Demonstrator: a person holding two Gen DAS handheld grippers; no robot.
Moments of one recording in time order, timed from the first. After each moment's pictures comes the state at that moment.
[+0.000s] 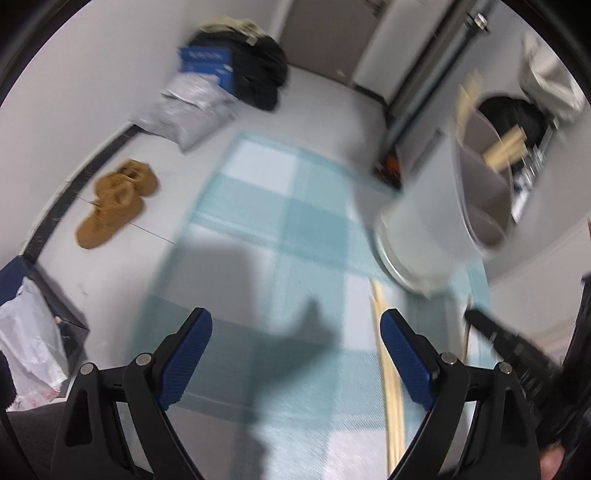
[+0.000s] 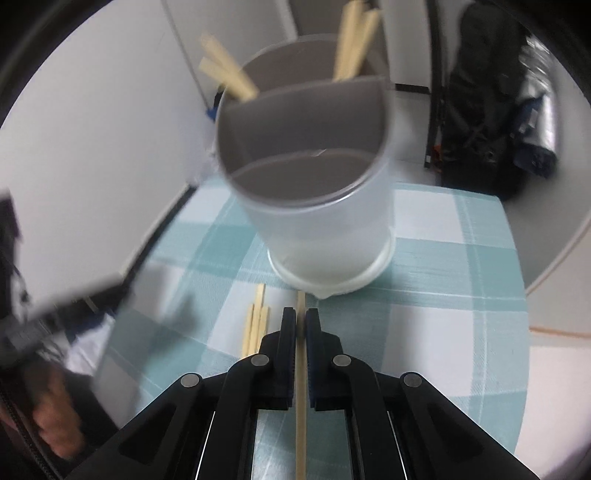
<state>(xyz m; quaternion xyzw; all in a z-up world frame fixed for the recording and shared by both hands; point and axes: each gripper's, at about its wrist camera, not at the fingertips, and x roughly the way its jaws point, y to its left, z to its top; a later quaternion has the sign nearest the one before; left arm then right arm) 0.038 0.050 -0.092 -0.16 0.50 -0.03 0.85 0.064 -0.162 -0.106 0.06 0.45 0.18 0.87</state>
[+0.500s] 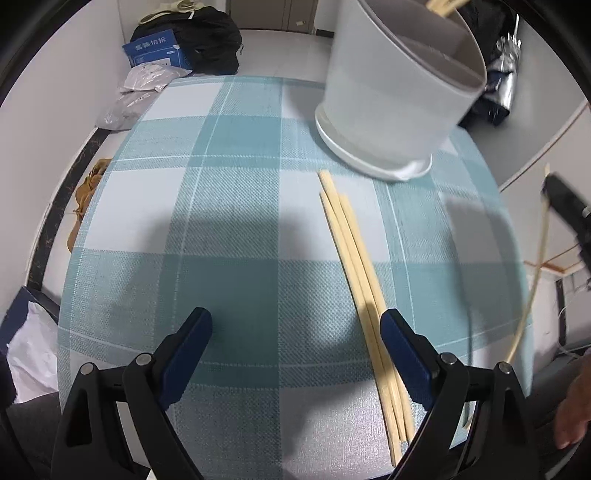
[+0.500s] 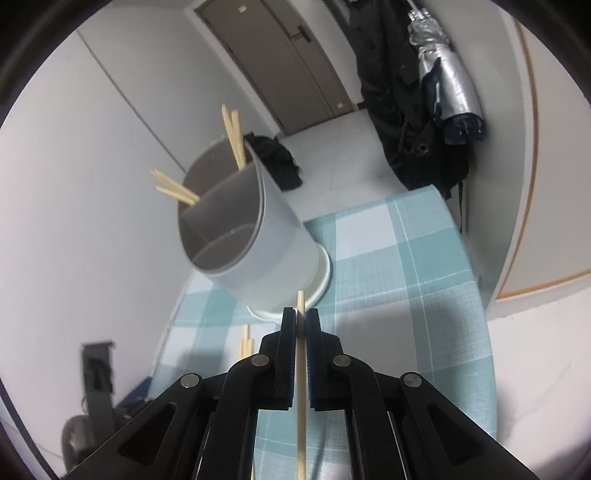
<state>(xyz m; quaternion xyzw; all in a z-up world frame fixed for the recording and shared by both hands) 0.022 -0.015 -0.124 -0.04 0.56 -0.06 0.83 0.042 -0.246 -0.089 0.20 0.38 0.16 0.89</state>
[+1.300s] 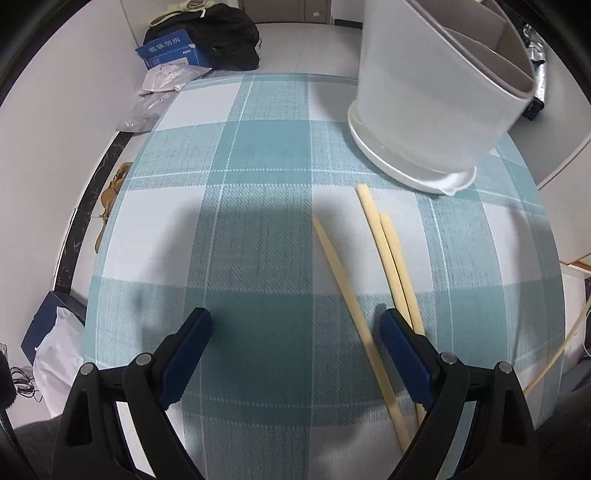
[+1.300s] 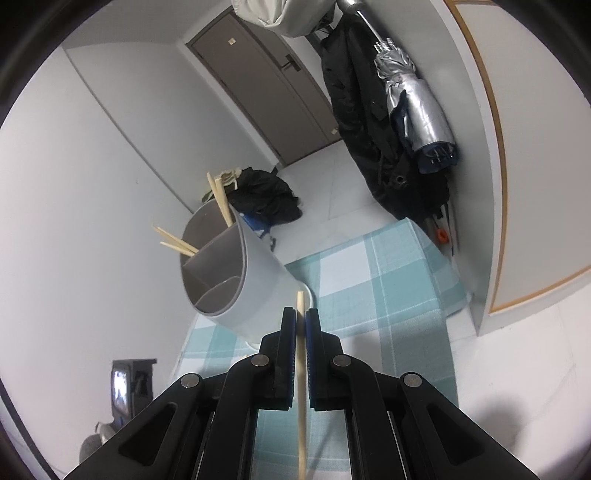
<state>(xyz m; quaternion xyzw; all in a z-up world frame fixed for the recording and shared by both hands) 0.058 -0.011 -0.134 -0.01 0.58 0.00 0.81 0.031 -0.288 -0.071 0.24 0.34 0.15 0.90</state>
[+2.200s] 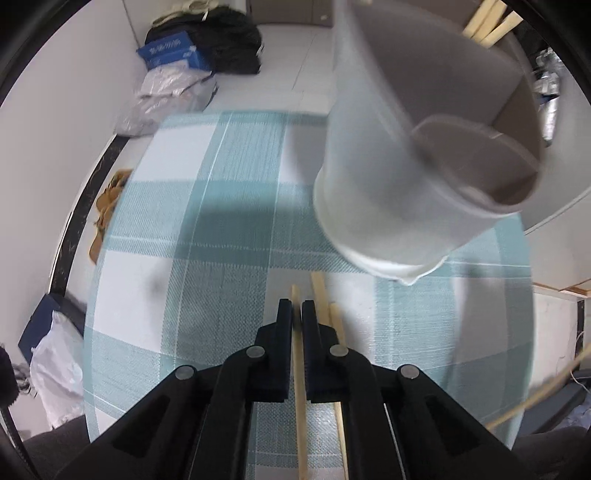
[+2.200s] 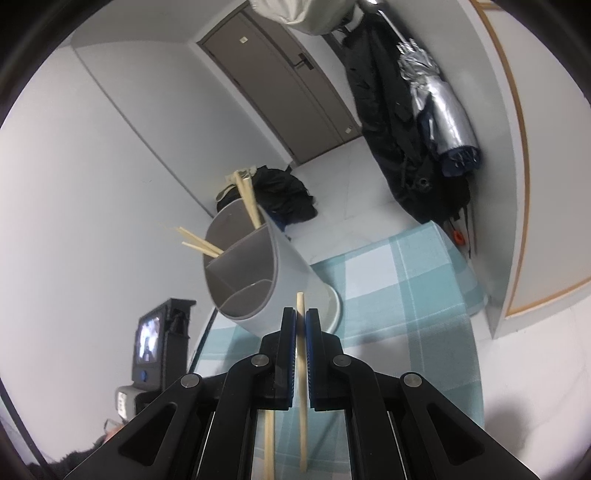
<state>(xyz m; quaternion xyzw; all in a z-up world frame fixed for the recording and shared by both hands) 0.082 -0.026 -0.104 -0.03 0.57 0.00 0.82 0.033 -0.266 -0.059 0.23 0.33 0.18 0.90</state>
